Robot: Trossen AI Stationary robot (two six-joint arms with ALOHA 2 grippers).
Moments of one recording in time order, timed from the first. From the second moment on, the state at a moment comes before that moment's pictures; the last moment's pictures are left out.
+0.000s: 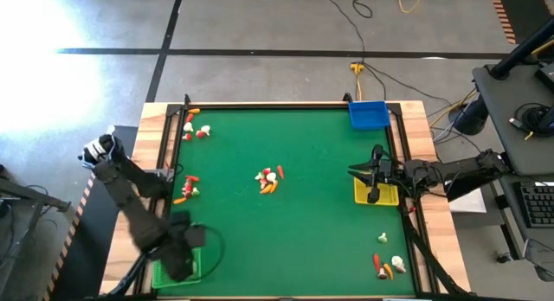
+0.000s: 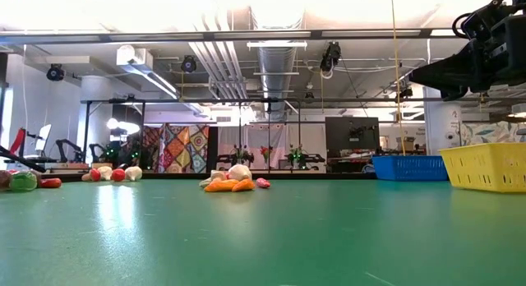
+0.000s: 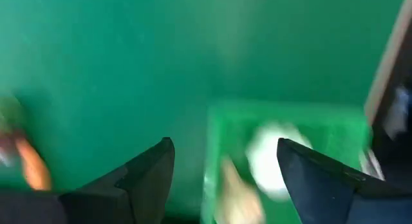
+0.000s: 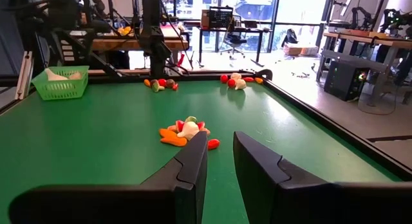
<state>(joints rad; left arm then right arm) -0.92 1.47 1.12 -1.11 -0.11 -1.11 0.18 0.14 0.01 0.06 0.36 -0.02</state>
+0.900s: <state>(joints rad) -0.02 1.69 0.96 -0.20 -0.38 -0.27 0.18 0.14 0.01 0.06 0.36 -0.02</state>
